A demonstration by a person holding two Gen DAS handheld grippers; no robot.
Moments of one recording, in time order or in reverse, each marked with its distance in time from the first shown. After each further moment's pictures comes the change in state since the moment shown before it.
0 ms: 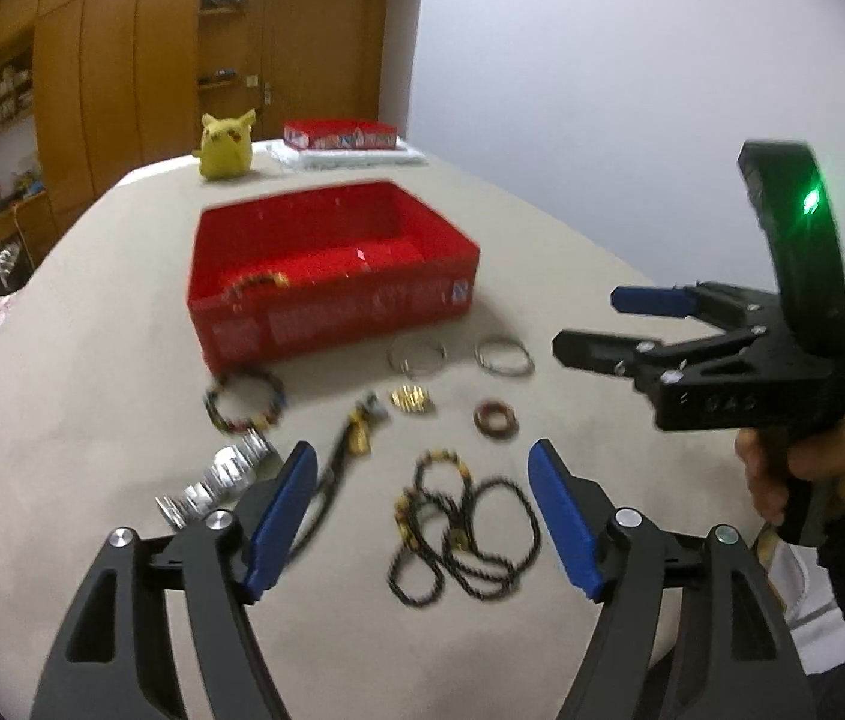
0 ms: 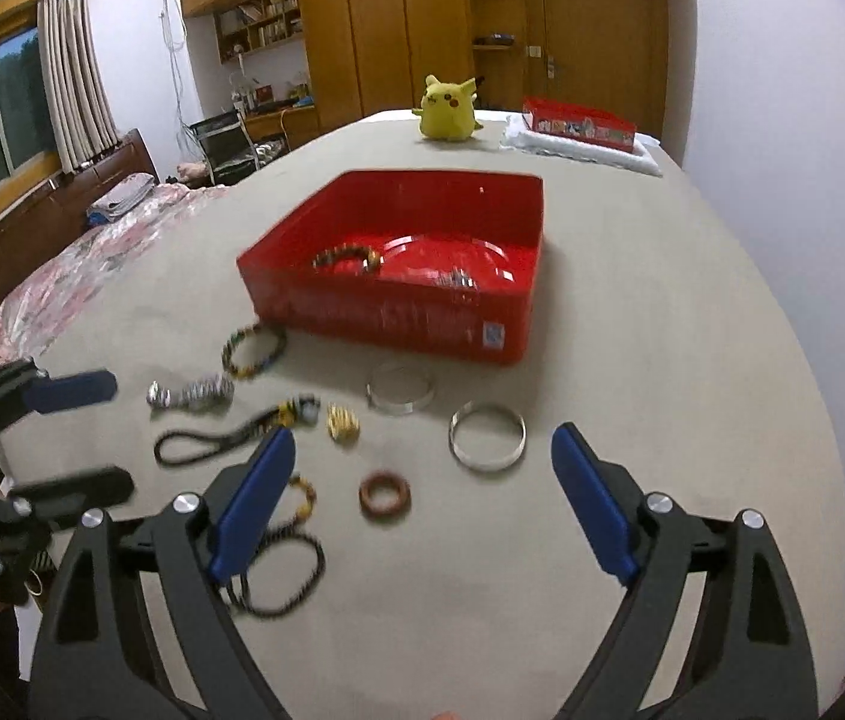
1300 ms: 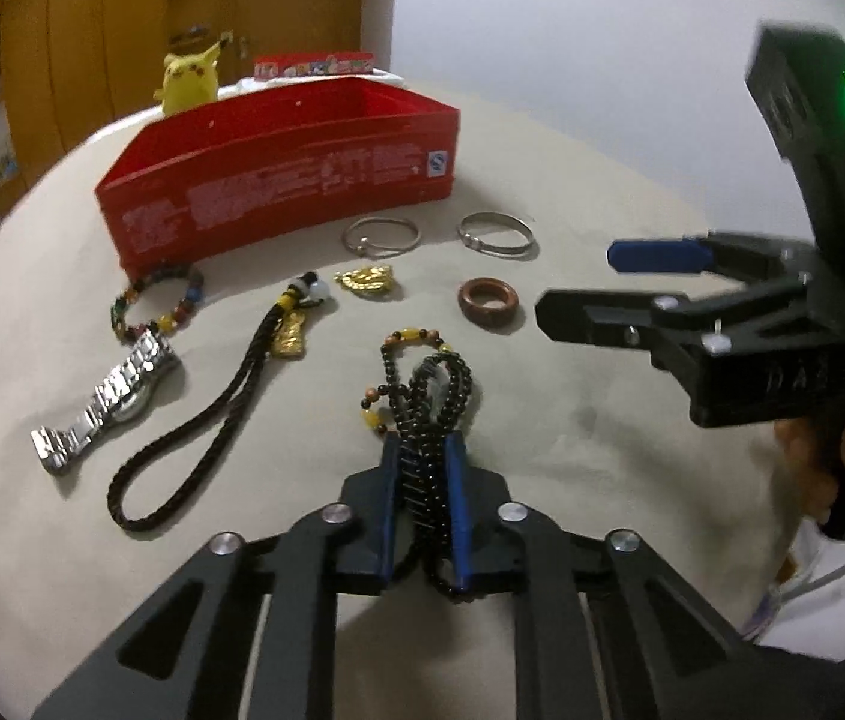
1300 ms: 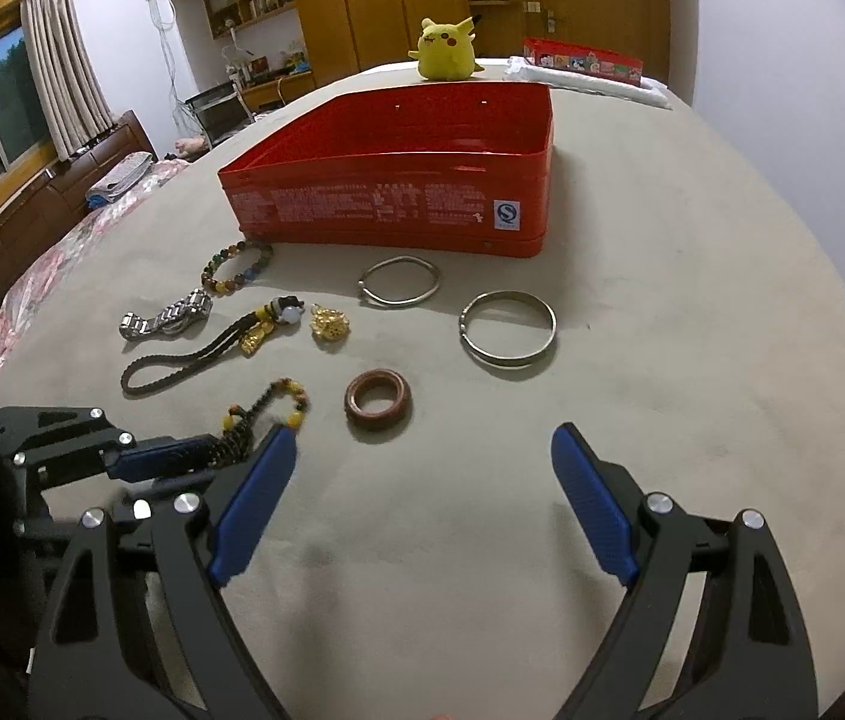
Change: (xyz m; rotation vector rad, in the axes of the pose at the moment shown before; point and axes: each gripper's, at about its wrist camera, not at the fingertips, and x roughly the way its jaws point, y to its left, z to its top) left arm 0.073 -0.009 -0.040 0.014 0.123 -0.030; right arm 0.044 -0.002 -0.037 0.019 0.083 0.036
